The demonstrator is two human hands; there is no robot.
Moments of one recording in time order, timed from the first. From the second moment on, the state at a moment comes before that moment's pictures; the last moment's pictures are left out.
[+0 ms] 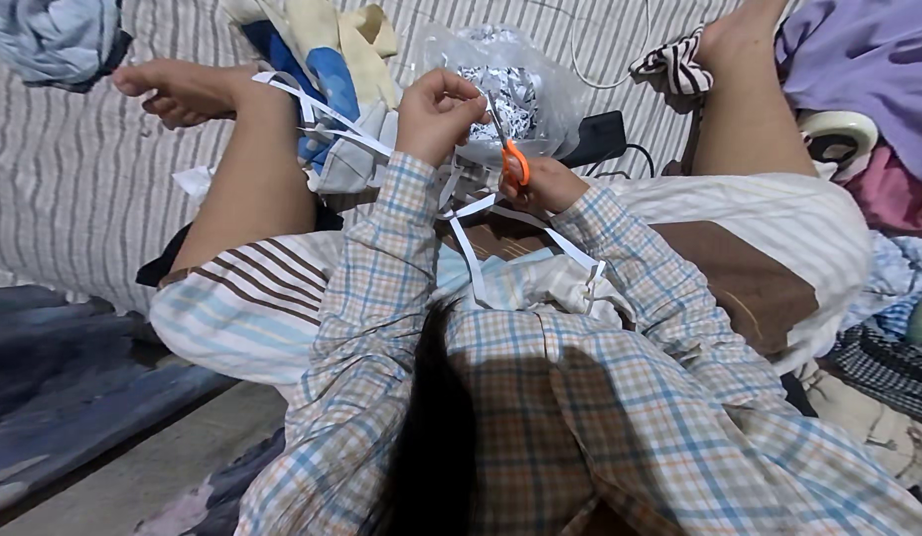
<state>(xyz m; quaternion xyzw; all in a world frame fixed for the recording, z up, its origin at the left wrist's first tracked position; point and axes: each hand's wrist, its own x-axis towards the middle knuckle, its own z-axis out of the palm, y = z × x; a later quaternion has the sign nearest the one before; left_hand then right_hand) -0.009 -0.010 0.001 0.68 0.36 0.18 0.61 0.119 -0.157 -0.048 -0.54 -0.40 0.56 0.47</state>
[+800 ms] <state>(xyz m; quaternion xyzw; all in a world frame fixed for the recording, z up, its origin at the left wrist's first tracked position) -0.016 -0.003 0.004 0.67 0.38 0.18 0.61 0.124 -0.153 -0.058 -0.53 -0.36 0.55 0.54</state>
